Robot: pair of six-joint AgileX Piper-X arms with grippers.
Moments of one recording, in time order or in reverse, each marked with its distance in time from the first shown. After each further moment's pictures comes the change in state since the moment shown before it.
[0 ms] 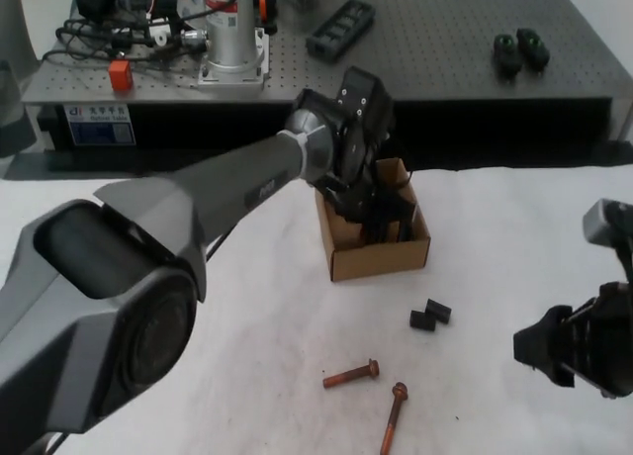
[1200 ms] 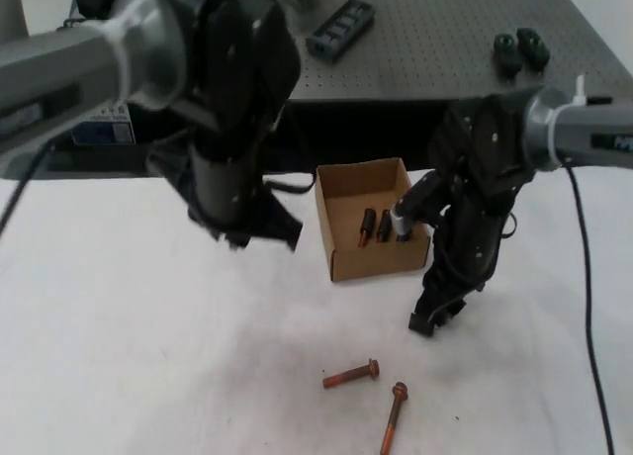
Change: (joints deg) left arm 3.7 -41.2 37.6 23.3 -16.3 0.6; right arm 13.6 54.7 -45.4 18.6 18.4 -29.8
